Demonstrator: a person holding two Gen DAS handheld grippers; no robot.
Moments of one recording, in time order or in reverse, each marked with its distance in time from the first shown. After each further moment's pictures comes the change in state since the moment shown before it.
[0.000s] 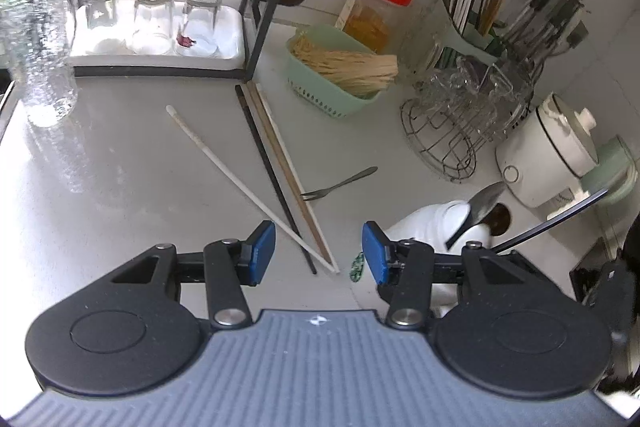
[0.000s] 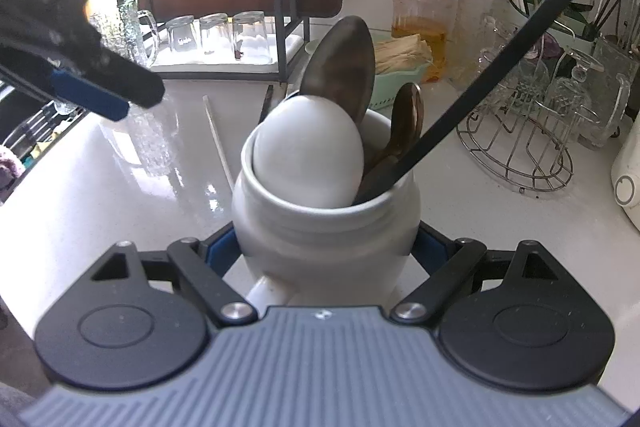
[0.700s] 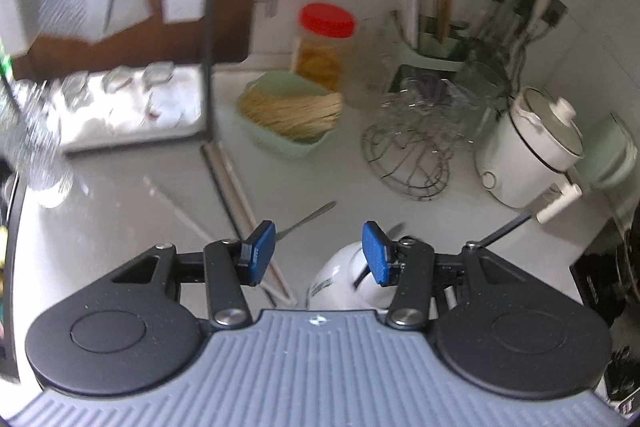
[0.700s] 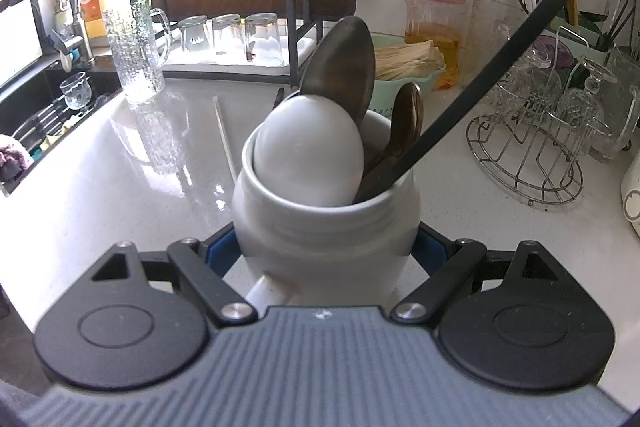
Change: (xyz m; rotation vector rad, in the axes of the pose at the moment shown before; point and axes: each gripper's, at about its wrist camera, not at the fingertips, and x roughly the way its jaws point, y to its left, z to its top) left arm -0.040 -0.089 0.035 0.107 -0.035 0.083; right arm 0.002 -0.004 0.000 -0.036 -0.012 0.042
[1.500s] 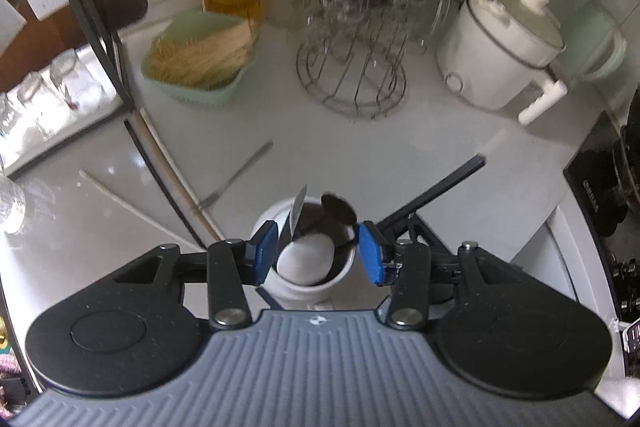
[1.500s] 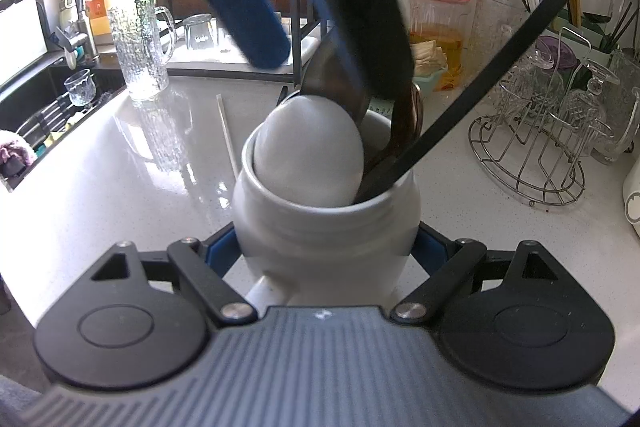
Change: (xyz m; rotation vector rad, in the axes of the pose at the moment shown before) left arm 0.054 -0.082 0.018 0.232 0.270 -0.032; right arm -0.001 -0.001 0.000 -0.012 0.004 0.012
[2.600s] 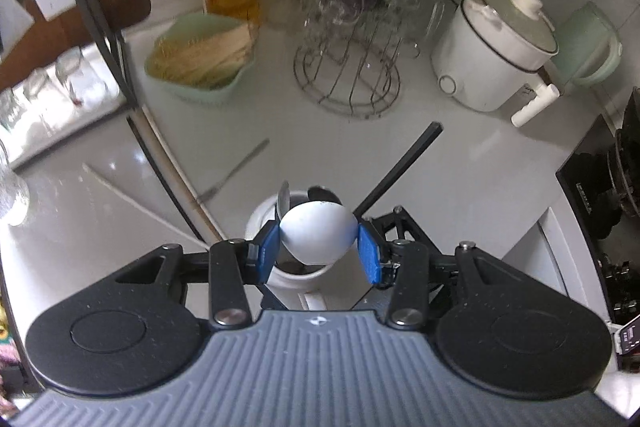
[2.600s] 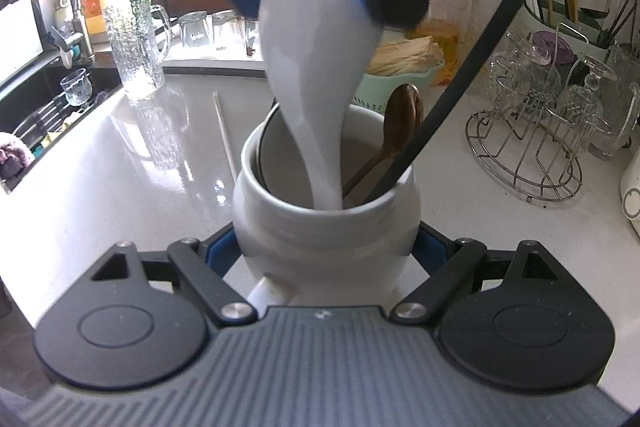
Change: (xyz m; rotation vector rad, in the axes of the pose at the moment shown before) left arm -0.009 -0.002 -0.002 -0.017 0.032 -0.011; right arm -0.001 -0.001 0.000 -0.002 0.011 -0.003
